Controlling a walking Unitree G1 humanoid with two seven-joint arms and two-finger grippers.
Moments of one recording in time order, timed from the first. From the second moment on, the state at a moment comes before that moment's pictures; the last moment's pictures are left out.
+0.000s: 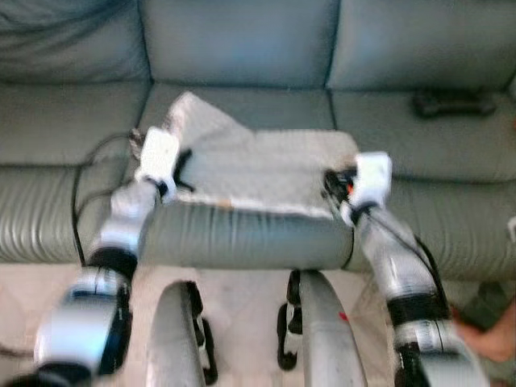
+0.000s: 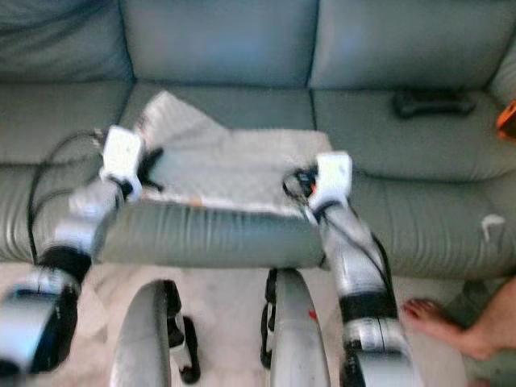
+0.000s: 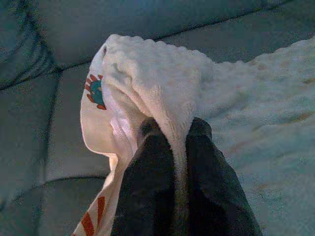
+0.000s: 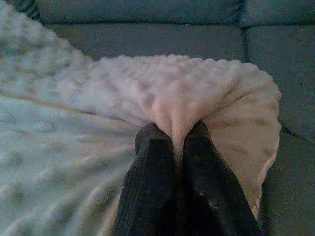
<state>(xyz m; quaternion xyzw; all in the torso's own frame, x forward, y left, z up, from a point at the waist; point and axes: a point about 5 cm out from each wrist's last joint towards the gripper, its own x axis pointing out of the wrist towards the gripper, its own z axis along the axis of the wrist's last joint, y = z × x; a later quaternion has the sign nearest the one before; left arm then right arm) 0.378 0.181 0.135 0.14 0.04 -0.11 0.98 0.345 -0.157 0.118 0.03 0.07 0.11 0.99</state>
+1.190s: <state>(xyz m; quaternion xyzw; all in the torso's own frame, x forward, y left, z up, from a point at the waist) 0.388 0.198 0.141 0.25 0.06 -0.07 0.96 0.370 -0.124 0.121 0.05 0.05 0.12 0.99</state>
